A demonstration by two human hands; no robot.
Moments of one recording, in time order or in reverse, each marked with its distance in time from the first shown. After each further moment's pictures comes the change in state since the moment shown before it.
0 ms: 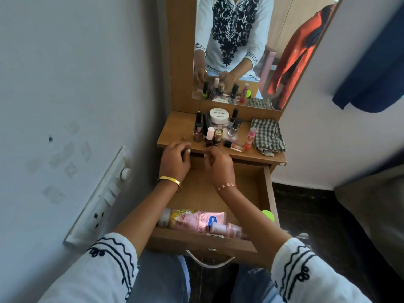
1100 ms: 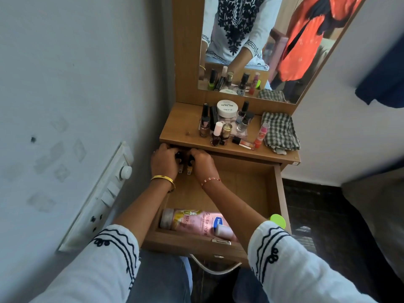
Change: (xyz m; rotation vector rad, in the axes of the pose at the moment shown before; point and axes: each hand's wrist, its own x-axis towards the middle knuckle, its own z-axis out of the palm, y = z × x) left_hand 0.015 -0.053 0.014 0.293 -0.125 -0.176; right_hand 0.024 -0.002 0.060 -0.191 -0.408 0.005
